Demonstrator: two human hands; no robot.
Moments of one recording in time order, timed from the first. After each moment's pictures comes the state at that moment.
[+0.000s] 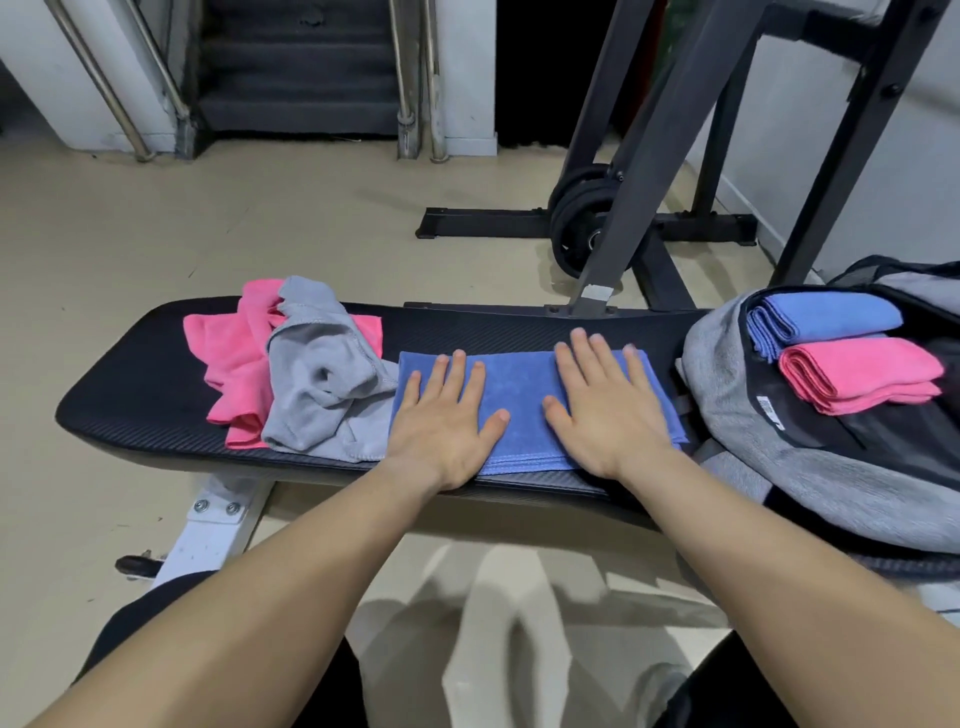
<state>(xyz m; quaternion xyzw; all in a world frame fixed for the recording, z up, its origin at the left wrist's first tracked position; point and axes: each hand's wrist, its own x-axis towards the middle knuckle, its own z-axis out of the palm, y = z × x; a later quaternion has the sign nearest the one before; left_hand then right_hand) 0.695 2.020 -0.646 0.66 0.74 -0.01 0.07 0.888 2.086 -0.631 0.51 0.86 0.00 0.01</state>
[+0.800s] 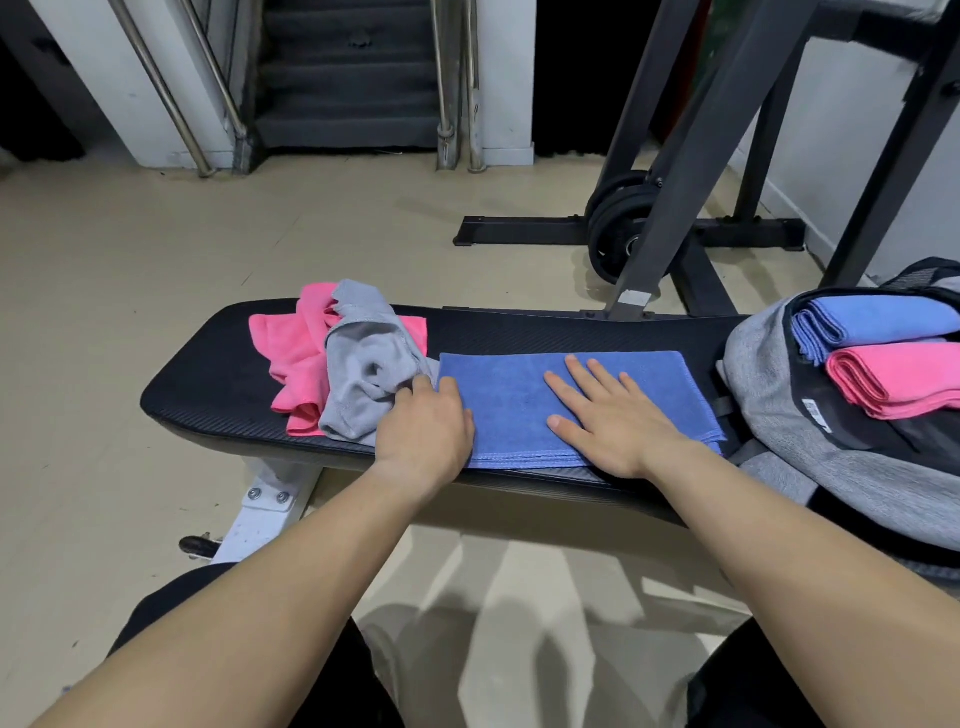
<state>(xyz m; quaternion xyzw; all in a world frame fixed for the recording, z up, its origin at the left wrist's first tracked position) 0.667 1.977 -0.616 0.58 0.81 0.02 -0.02 0.875 2.086 -0.639 0.42 0.90 -0.11 0.08</state>
